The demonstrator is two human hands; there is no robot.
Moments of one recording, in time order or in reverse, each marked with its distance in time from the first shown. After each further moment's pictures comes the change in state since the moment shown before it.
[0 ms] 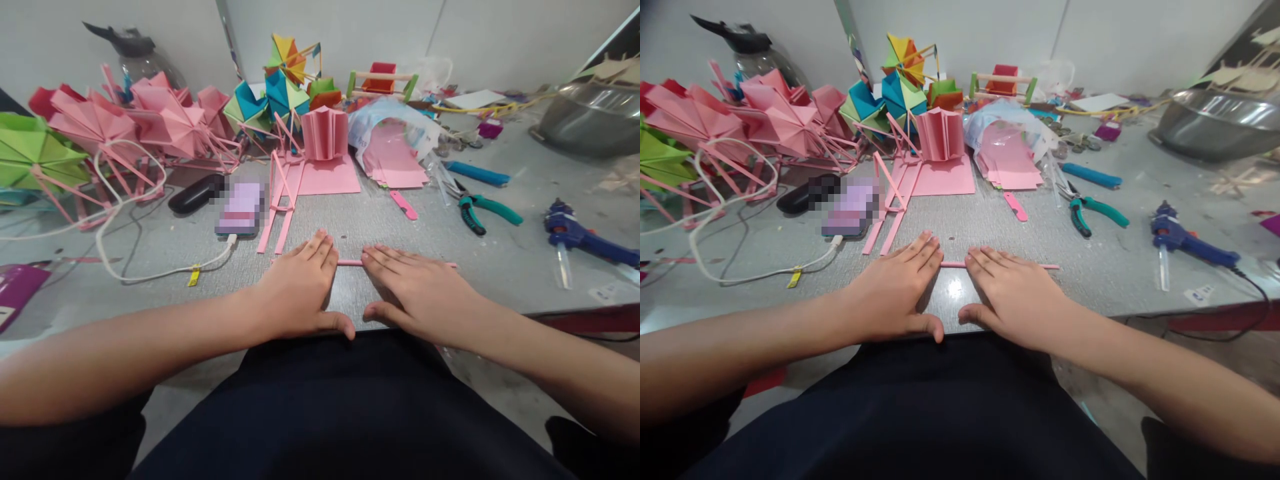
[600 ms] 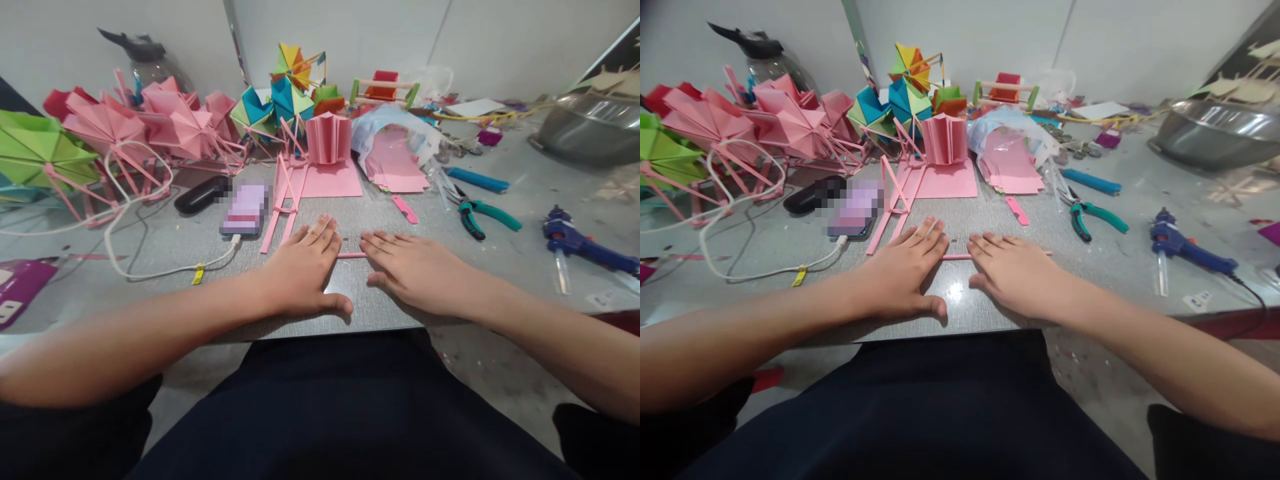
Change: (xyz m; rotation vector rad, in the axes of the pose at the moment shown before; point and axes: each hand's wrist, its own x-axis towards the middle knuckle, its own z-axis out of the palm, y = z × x) left_hand 0.017 -0.019 0.003 -0.079 -0.013 -0.050; right_hand 0.027 0.030 0.003 -0.068 -0.064 -0.003
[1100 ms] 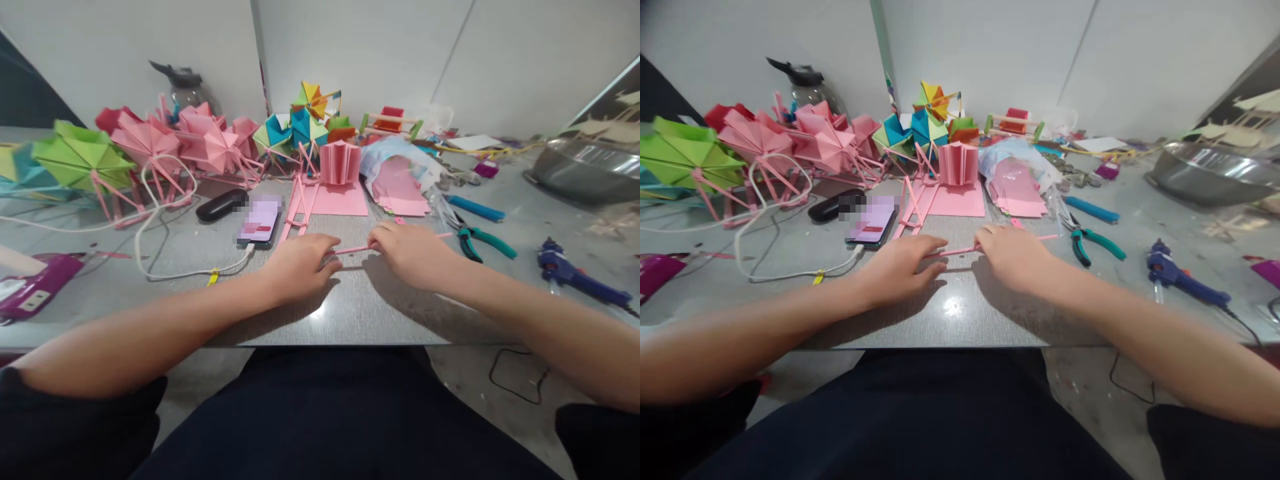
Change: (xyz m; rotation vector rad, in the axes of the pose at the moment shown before) left_hand 0.000 -0.014 -0.014 -0.283 0.214 -0.203; right_hand 0.049 0.020 -0.030 0.032 0.013 0.134
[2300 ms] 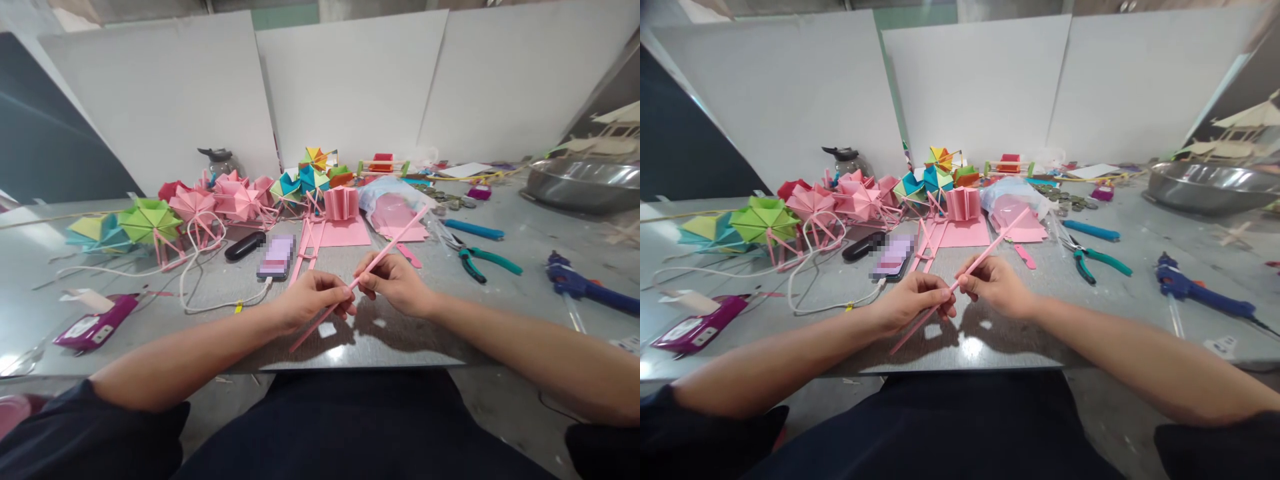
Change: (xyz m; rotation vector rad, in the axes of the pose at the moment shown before) left_hand -0.012 0.001 0.008 -1.363 -0.140 -0.219; right_hand 0.011 -0.033 0.029 1.558 0.200 -0.165
